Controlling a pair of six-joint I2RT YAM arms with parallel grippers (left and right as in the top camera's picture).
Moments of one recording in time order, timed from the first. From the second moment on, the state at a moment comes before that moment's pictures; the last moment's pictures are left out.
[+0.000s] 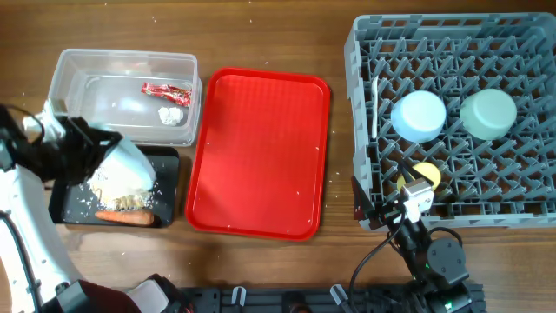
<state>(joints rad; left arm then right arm) 0.62 1.39 1.22 -1.11 0.76 -0.22 0.42 0.01 0.01 0.01 0.05 0.04</state>
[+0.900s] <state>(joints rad) 0.42 1.05 1.01 -0.23 1.28 -0.50 0.42 0.01 0.01 0.01 0.05 0.04</state>
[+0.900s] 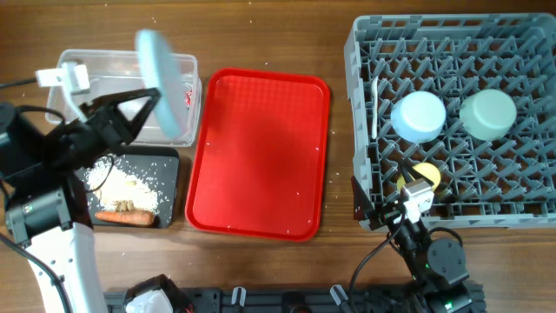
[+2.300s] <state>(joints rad) -0.61 1.90 1.08 0.80 0.36 -1.50 0.42 0.01 0.01 0.01 0.05 0.04</state>
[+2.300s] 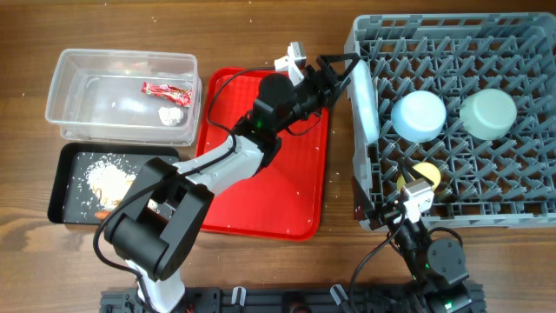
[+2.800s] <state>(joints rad) -0.46 1.79 1.10 0.35 0.42 -1.17 0.42 0.01 0.01 0.01 0.05 0.04</state>
